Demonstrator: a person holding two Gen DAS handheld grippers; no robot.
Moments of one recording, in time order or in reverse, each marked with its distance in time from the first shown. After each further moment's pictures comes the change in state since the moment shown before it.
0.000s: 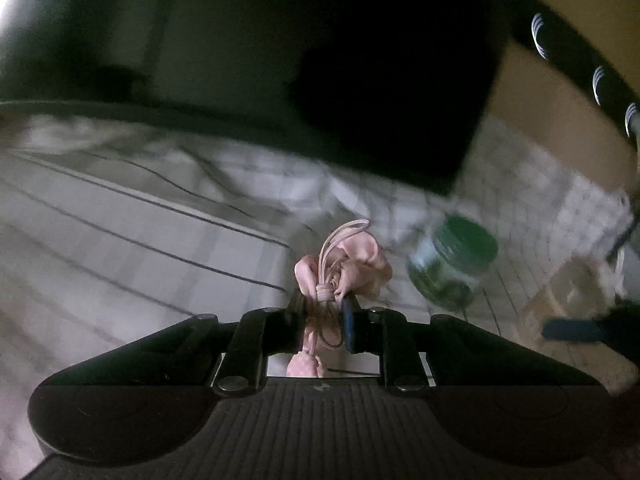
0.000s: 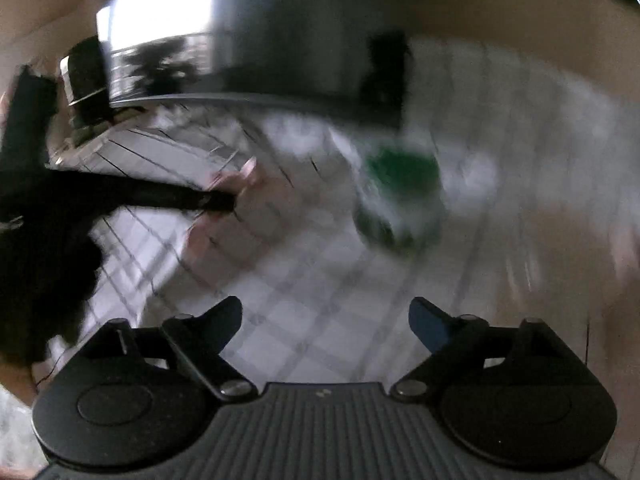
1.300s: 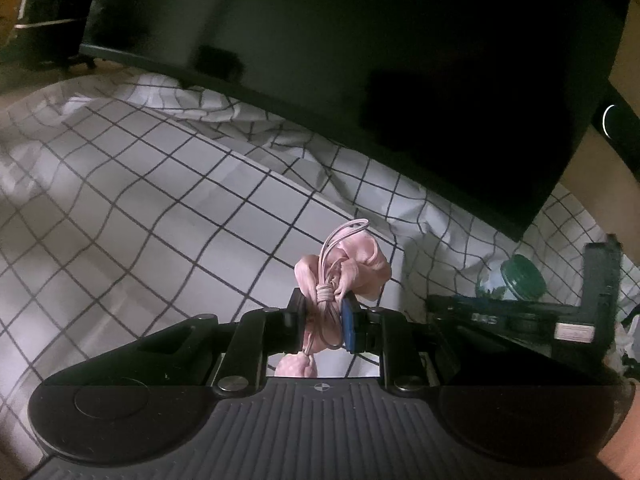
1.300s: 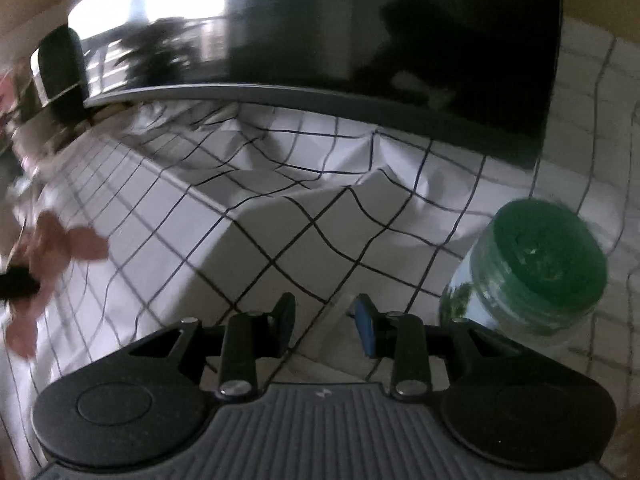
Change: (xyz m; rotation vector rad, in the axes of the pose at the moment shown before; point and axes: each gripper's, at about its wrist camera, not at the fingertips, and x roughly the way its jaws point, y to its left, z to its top) left arm -0.042 0.072 -0.015 -0.202 -0.013 0.078; right arm 0.144 0.021 0.056 0.085 0.076 0.037
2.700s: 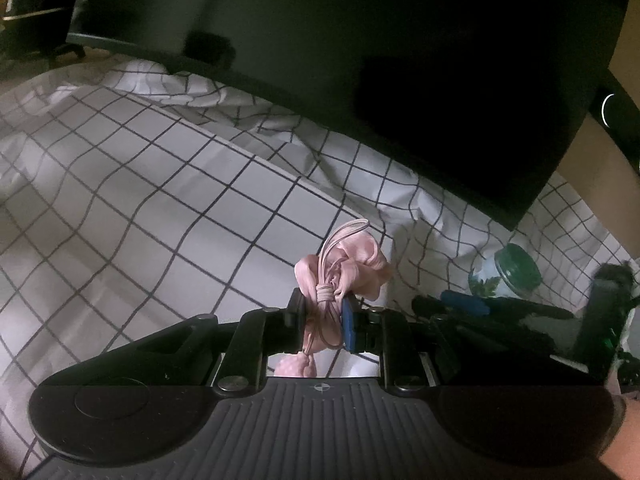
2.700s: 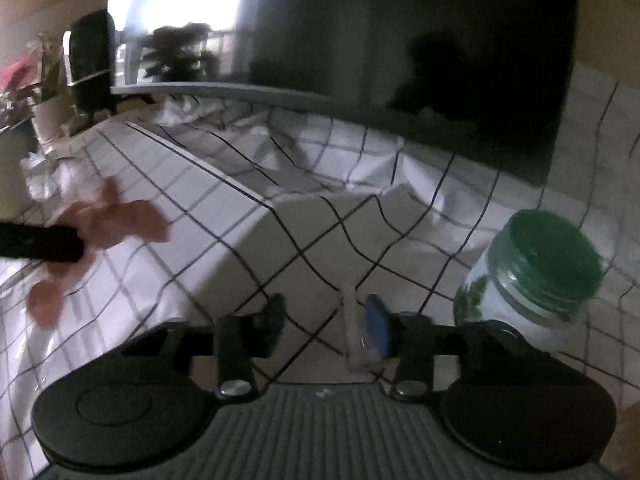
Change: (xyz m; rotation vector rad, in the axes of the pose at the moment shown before) left arm 0.009 -0.006 -0.005 -0.003 0.030 -0.014; right arm -0.013 0.016 -0.018 -0.117 -0.082 -0.016
